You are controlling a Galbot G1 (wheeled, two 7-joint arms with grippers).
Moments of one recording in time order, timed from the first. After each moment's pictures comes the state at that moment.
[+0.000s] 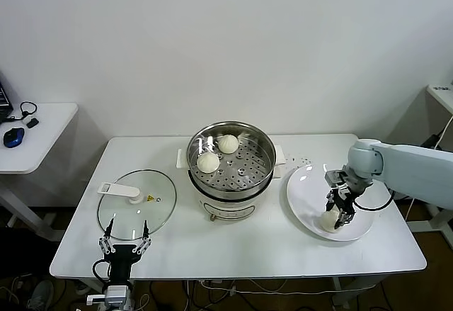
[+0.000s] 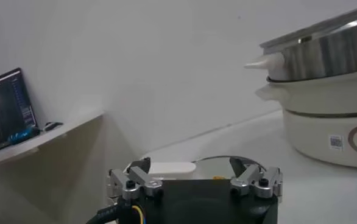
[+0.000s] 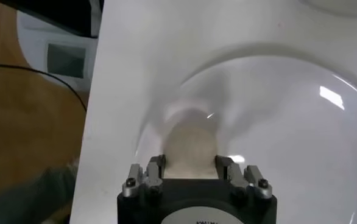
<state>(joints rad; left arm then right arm) 1.65 -1.61 -0.65 -1.88 0.31 -0.15 -0.06 0.48 0.69 -1.64 1.30 0.32 -0.15 -1.04</state>
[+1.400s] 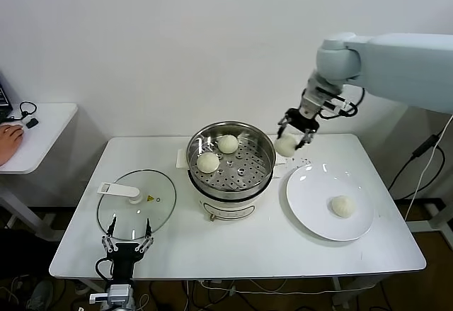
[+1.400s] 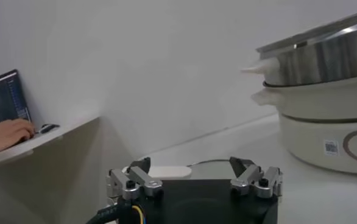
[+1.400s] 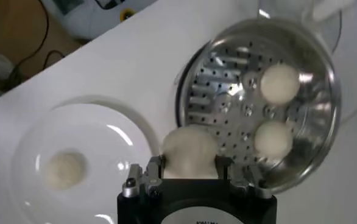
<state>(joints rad) 1.65 -1.61 -0.64 -1.88 0.31 -0.15 -0.07 1.01 1.03 -1.78 1.34 0.39 0.51 -1.01</state>
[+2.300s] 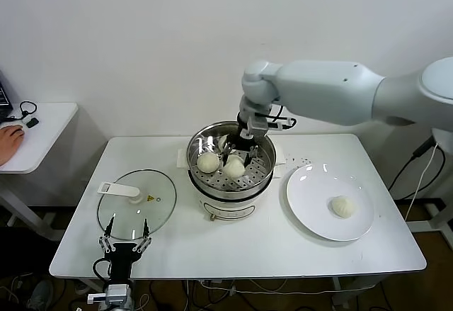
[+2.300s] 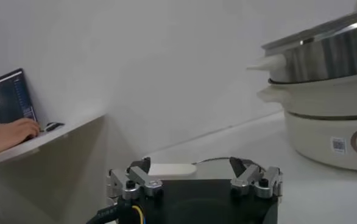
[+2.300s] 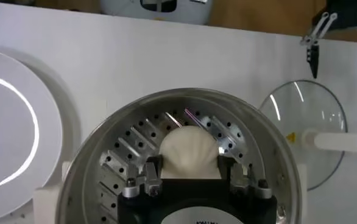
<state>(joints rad) 1.65 -1.61 -0.65 -1.88 0.31 -0.15 -0.07 0.71 1.28 -1.57 1.14 0.07 0.80 -0.93</state>
